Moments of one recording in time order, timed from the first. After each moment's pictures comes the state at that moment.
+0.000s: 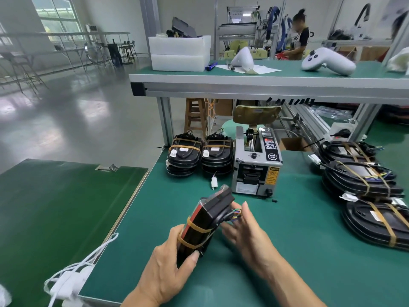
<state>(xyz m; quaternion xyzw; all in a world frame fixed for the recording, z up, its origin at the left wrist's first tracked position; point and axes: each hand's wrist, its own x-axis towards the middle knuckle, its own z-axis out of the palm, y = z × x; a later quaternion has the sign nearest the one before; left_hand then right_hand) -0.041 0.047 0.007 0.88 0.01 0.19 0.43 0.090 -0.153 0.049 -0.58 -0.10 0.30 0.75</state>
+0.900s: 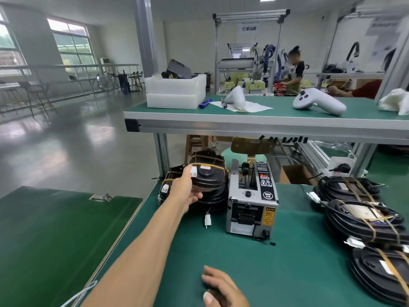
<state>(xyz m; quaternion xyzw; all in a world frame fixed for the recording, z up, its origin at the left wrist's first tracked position) 0.213 0.068 0.142 0.60 0.28 0.11 0.74 0.077 -0.146 -0.004 -0.72 -0.23 0.13 0.64</state>
